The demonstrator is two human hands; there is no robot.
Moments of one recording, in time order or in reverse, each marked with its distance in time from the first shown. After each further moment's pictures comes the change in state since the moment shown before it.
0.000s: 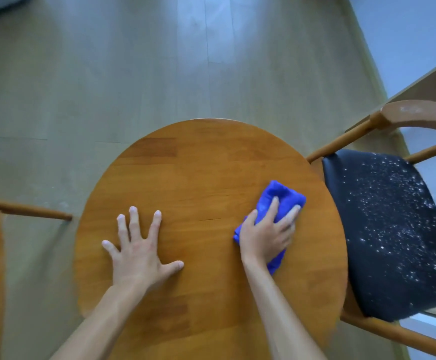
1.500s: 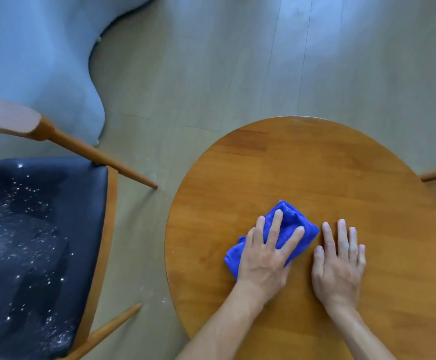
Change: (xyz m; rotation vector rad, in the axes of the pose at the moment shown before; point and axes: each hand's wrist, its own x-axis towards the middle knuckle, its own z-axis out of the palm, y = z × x) left_hand -0.022 0.066 0.039 -0.133 0.514 0.437; right_hand -0.011 0.064 0.001 -0.123 -0.193 -0.709
